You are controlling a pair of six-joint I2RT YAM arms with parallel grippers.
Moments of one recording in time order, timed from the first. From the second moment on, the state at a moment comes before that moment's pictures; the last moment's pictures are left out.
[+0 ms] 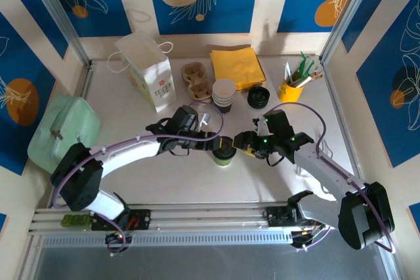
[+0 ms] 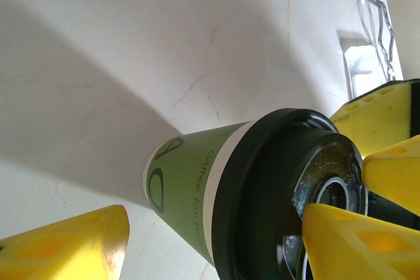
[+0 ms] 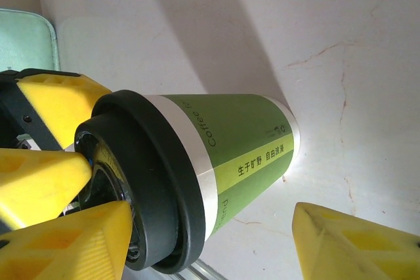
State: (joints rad) left arm -0.78 1.49 0.93 -0.25 0.34 -0.63; right arm 0.40 1.10 0.65 -0.48 -0.55 0.72
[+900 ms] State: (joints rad) left arm -0.77 1.49 0.84 -0.09 0.38 -0.66; right arm 0.40 1.11 0.60 -0.40 -0.56 0.70
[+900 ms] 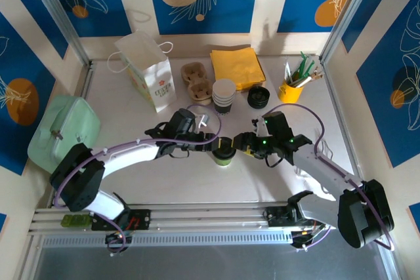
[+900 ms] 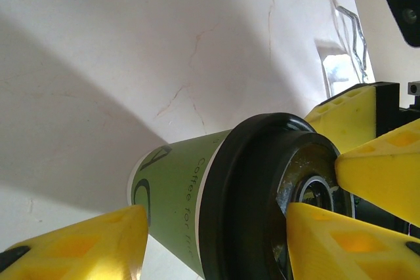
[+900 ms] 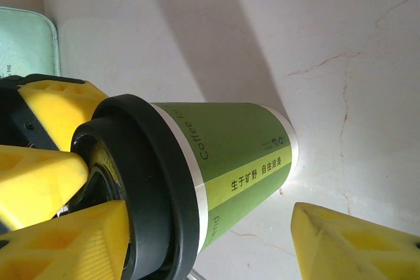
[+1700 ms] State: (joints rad) left arm -0.77 1.47 0.93 -0.27 0.37 -0.62; right arm 0.45 1.10 0.66 -0.50 -0.50 0.73
